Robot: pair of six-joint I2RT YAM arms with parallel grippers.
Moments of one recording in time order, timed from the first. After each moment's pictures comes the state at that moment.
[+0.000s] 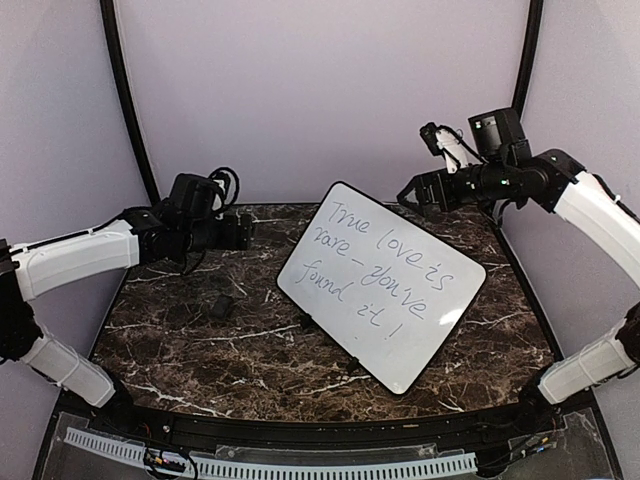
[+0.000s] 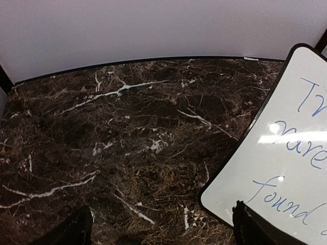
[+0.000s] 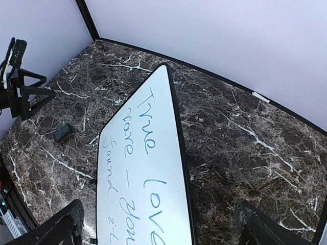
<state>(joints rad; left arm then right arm) -0.63 1.42 1.09 -0.27 -0.32 -0.30 0.59 1.34 1.49 -0.75 -0.11 0.06</state>
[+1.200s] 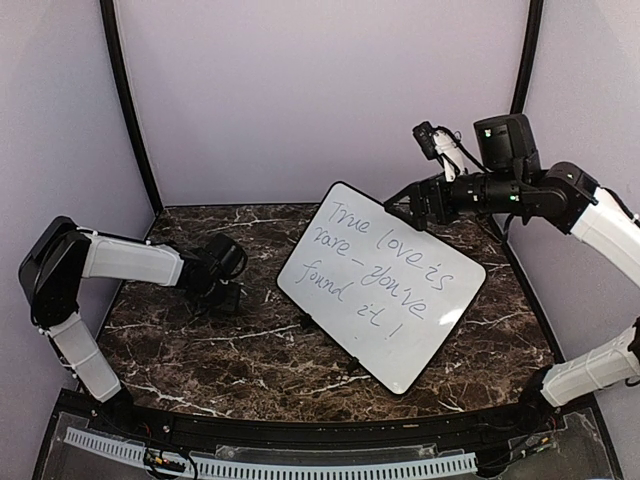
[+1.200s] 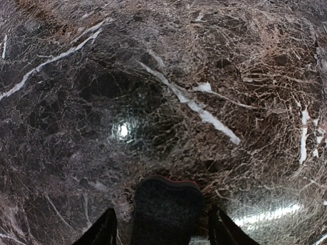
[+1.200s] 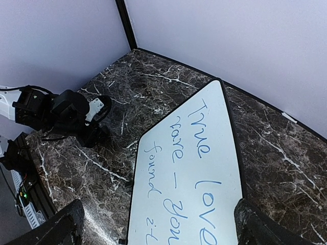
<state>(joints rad) -0.60 1.68 0.92 -0.43 -0.36 -0.45 0.75 1.24 1.42 -0.68 -0.11 0.11</state>
